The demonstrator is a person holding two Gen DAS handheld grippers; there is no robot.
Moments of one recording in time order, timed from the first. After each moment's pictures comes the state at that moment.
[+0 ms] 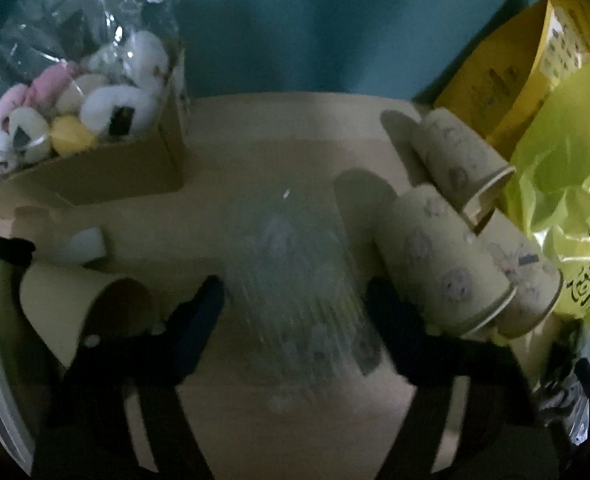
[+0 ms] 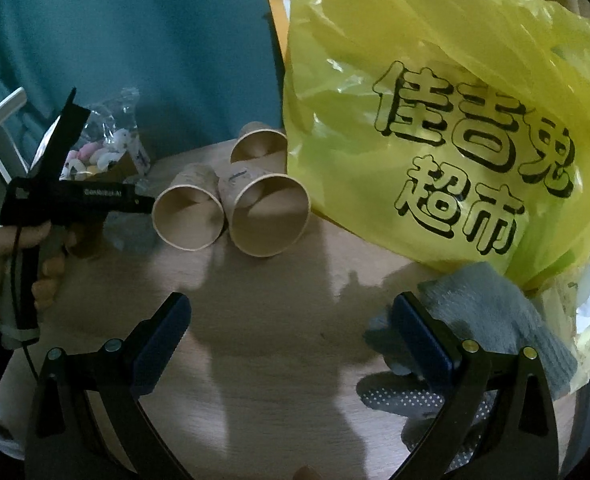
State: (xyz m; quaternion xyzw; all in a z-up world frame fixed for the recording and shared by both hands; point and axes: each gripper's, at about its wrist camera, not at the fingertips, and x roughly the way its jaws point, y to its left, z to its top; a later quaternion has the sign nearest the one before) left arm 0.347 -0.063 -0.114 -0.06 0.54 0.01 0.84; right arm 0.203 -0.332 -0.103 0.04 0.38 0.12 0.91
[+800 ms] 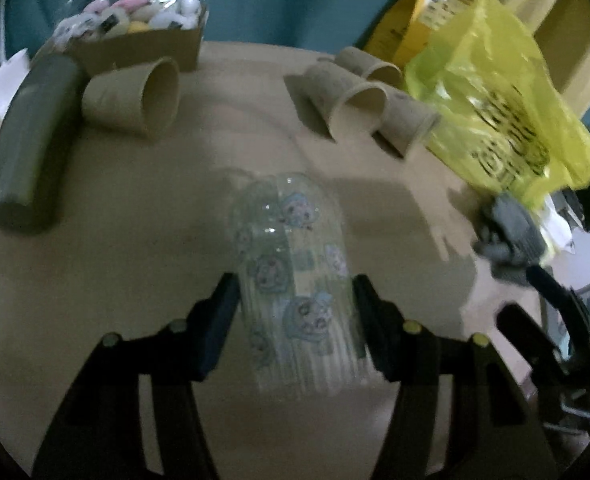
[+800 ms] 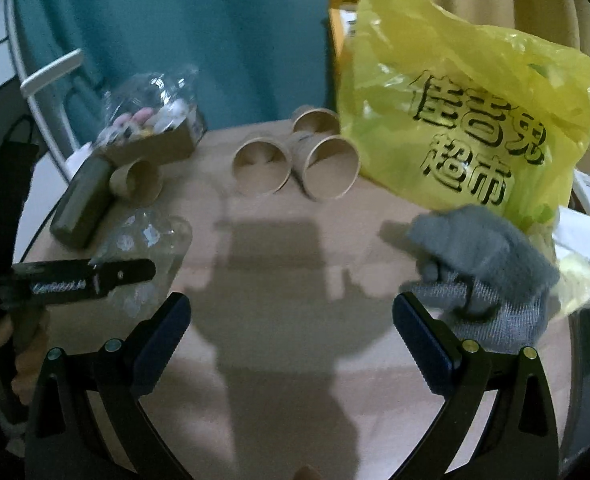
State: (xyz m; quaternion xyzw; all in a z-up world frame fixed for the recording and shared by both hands) left arm 0.137 -0.084 -0.096 -0.12 0.51 -0.05 0.85; right arm 0.106 -0.300 -0.094 0.00 0.38 0.16 0.91
